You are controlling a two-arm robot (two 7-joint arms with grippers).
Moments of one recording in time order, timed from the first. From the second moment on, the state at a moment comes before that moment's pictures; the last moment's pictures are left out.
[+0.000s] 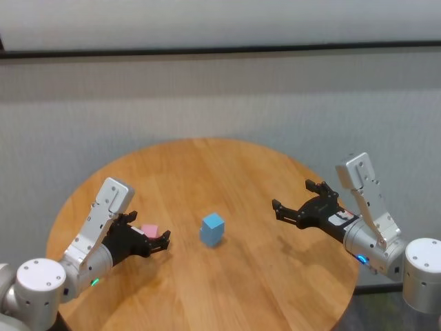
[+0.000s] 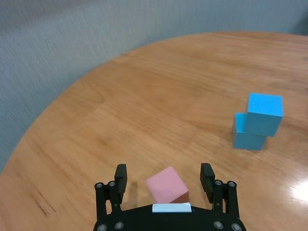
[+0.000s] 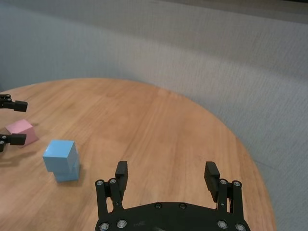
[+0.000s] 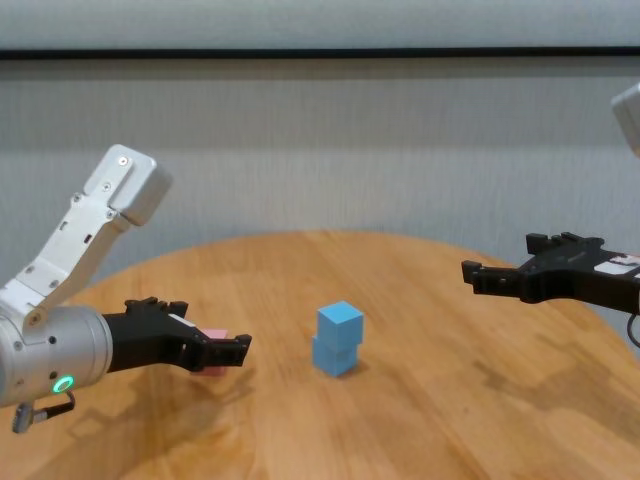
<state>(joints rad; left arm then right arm) -0.43 0.25 0.35 -1.03 -0.07 0.04 -0.36 0.43 0.31 -0.35 -1.11 0.21 0.03 0.38</state>
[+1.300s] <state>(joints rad) -0.44 0.24 0.35 -0.98 -0.07 0.06 -0.37 0.43 0.31 -0.35 -1.11 0.21 0.03 0.38</state>
